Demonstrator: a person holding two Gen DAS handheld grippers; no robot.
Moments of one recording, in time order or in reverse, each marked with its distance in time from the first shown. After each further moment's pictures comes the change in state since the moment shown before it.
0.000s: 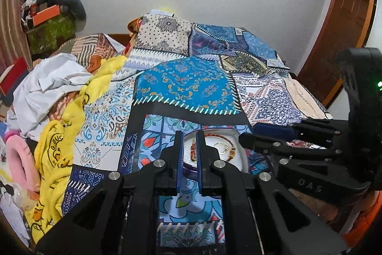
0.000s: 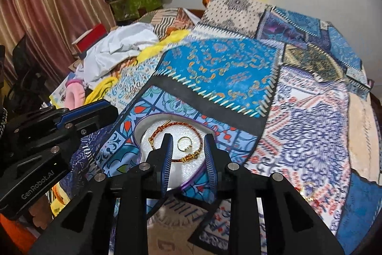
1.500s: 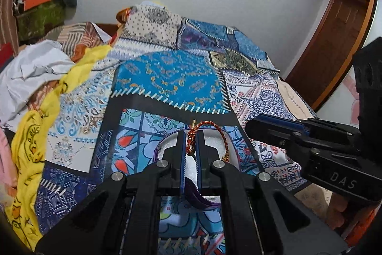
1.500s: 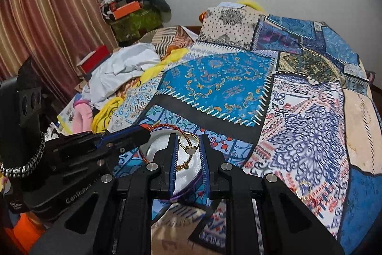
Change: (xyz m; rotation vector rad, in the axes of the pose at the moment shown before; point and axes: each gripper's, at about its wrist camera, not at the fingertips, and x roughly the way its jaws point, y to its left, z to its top) left arm 0.038 0.004 -0.006 -0.070 0.027 -0.112; right arm -0.010 -0.011 0.000 0.067 -0.091 0.052
